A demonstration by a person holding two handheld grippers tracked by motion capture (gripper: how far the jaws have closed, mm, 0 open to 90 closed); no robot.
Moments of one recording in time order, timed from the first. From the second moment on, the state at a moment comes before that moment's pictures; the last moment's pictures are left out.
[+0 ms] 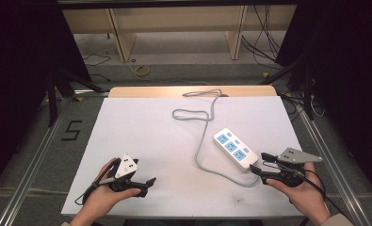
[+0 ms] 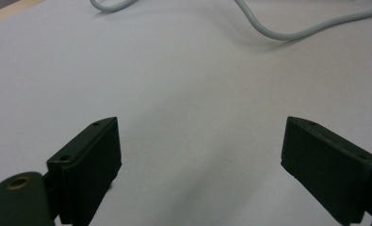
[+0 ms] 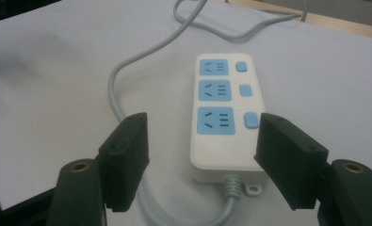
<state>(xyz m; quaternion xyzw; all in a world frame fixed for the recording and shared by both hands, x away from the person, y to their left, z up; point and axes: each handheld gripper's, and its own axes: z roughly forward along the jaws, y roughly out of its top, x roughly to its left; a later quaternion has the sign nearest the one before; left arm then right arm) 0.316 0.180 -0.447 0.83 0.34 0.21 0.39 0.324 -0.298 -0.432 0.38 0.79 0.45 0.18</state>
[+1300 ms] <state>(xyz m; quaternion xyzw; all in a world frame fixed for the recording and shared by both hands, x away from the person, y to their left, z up) 0.321 0.179 -0.451 0.83 0.35 0.20 0.38 0.397 -0.268 -0.400 0.41 0.84 0.32 0.17</state>
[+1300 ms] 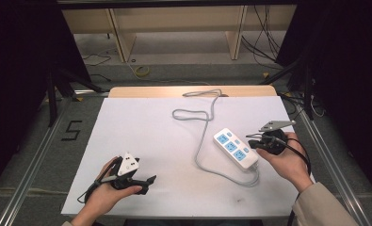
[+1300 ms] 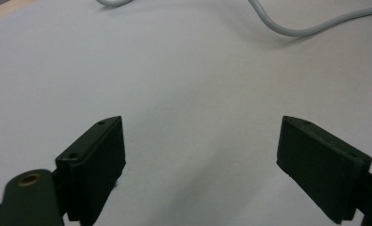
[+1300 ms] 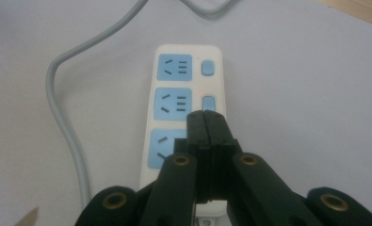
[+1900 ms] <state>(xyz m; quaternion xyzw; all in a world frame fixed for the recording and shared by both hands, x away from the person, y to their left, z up) 0.323 0.179 -0.451 0.83 0.35 0.20 0.38 0.427 -0.247 -0.391 0.42 0.85 0.28 0.14</state>
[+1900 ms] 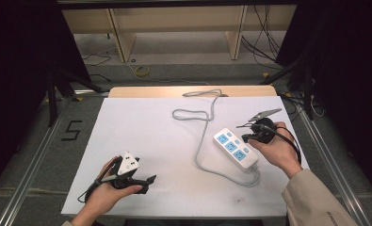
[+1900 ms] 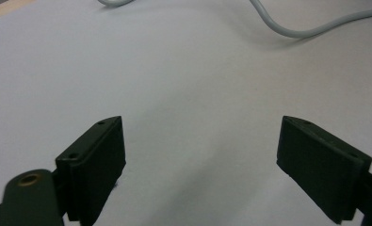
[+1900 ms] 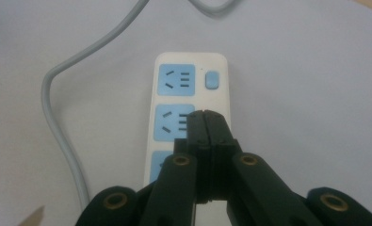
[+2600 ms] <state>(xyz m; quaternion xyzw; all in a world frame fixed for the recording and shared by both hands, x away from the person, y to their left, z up) 0.324 0.178 -0.451 0.83 0.34 0.20 0.38 0.455 -0.236 -0.397 0.44 0.86 0.24 0.10</state>
